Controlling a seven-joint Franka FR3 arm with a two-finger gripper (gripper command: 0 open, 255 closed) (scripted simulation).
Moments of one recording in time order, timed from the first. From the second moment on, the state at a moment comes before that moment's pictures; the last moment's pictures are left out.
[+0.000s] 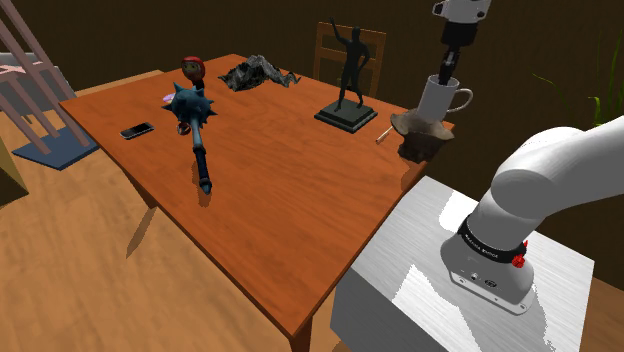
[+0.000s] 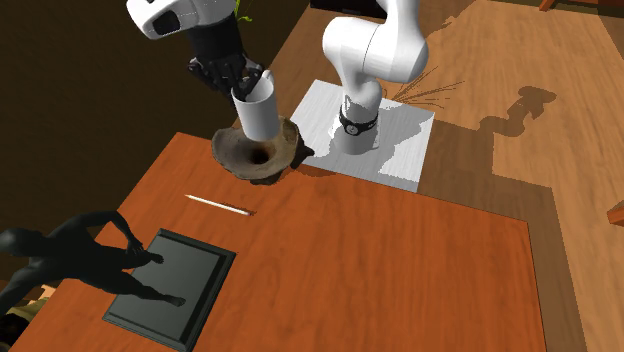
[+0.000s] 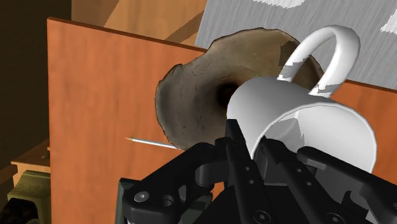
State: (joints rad) arm -0.11 -0.70 -0.37 -2.46 -0.26 1.76 -0.59
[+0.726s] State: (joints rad) arm -0.11 -0.70 -0.37 -2.48 -0.27 1.78 -0.59
